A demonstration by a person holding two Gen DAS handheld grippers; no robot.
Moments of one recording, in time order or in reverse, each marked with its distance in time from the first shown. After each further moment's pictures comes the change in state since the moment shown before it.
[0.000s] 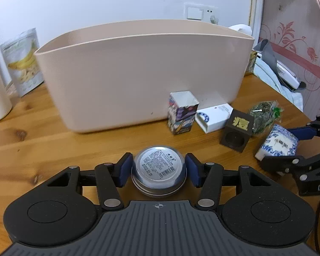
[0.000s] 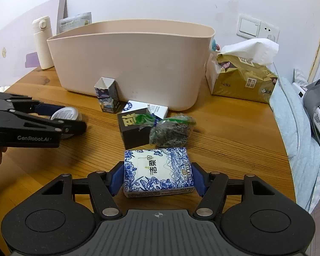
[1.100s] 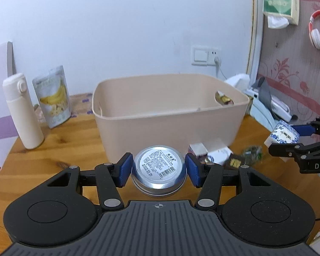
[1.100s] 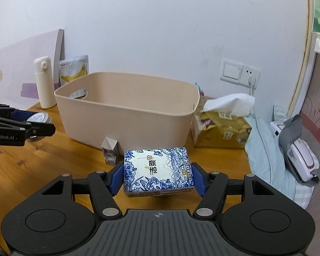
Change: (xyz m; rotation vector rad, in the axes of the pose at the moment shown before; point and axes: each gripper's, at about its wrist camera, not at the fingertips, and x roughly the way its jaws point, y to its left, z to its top) left arm -0.093 0.040 0.034 -0.016 -0.171 0.002; right arm -0.066 0.011 0.041 -0.005 -0.189 -0.083
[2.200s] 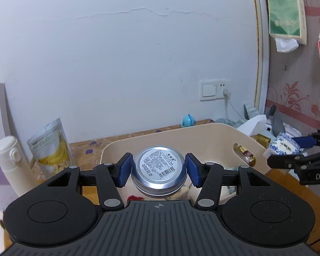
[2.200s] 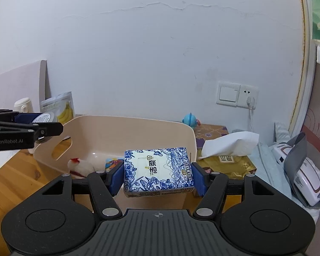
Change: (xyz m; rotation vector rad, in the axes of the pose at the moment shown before) left arm 0.044 0.019 0.091 0.073 -0.133 0.017; right arm 0.047 -0.017 0.076 0.097 -0.086 -0.009
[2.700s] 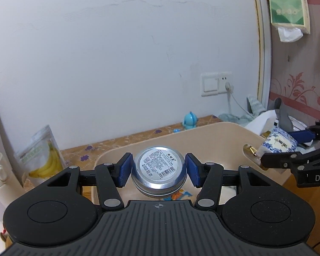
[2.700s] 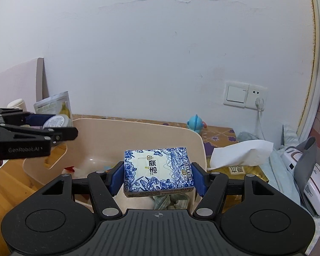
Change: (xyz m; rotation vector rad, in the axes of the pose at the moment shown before) left arm 0.053 0.002 0.011 0.040 0.039 -0.016; right arm 0.037 0.005 0.018 -0.011 0.020 0.011
